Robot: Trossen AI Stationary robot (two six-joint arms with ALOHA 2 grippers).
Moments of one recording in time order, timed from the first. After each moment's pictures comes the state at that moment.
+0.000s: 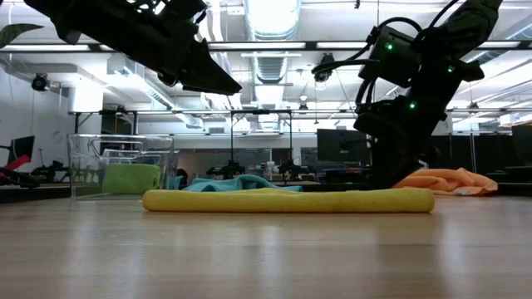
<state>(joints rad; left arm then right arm) -0.22 1.36 0.66 0.29 -0.58 -0.02 -0.03 1.49 0.60 -0.20 0.25 0.75</state>
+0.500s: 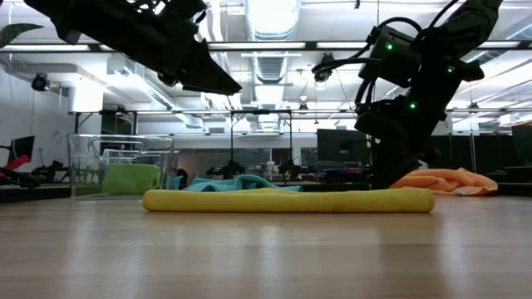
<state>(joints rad) -0.22 1.36 0.66 0.29 -0.58 -0.02 -0.03 1.49 0.60 -0.20 0.25 0.72</state>
